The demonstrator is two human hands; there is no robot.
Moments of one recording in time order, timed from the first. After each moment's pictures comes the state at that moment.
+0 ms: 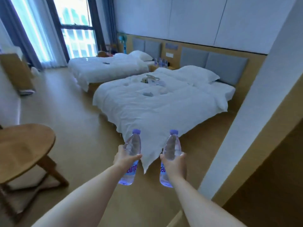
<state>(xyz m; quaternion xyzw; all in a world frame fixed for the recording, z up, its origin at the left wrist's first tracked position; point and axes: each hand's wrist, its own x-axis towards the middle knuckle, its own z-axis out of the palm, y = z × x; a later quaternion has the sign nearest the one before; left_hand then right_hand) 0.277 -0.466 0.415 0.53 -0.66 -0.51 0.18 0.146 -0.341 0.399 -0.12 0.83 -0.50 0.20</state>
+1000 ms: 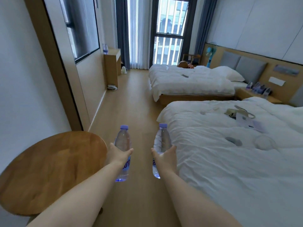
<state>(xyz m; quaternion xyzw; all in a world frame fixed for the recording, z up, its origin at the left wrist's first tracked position) 0.340 -0.987 0.440 0.74 -0.44 -0.36 0.36 0.176 -0.965 0.428 -0.42 0.75 -0.43 0.28</state>
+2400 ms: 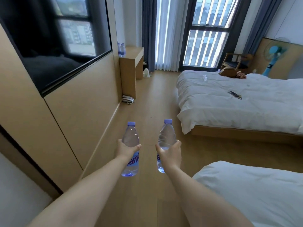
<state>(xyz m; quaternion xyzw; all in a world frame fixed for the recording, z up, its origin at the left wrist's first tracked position) 0.350 -1.947 0.417 0.73 -0.35 -0.41 0.42 0.184 -1.942 0.423 -0.48 0.70 -0.41 0.34</state>
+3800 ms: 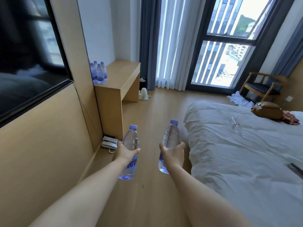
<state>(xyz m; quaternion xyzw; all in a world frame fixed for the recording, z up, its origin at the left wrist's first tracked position) 0.394 -2.992 0.408 0.75 -0.36 -0.40 0.38 0.216 -3.006 0.419 -0.44 0.71 -0.42 0.36</state>
